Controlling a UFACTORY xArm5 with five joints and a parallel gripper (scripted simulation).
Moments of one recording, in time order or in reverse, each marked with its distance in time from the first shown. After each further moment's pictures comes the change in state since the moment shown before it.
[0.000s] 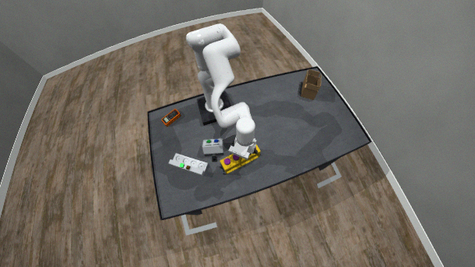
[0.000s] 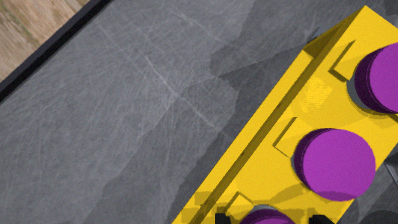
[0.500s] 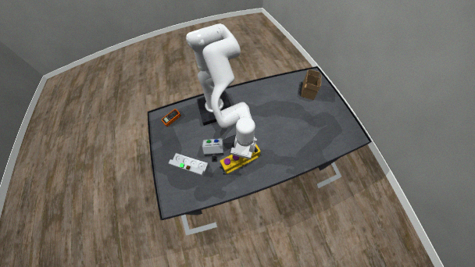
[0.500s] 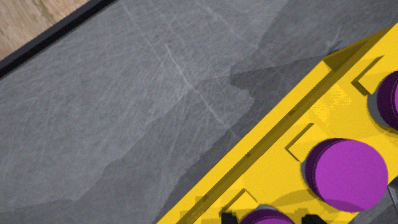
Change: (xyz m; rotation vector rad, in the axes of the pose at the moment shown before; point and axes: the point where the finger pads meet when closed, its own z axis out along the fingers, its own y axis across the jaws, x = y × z) arm 0.000 0.000 0.000 -0.001 -0.001 -0.147
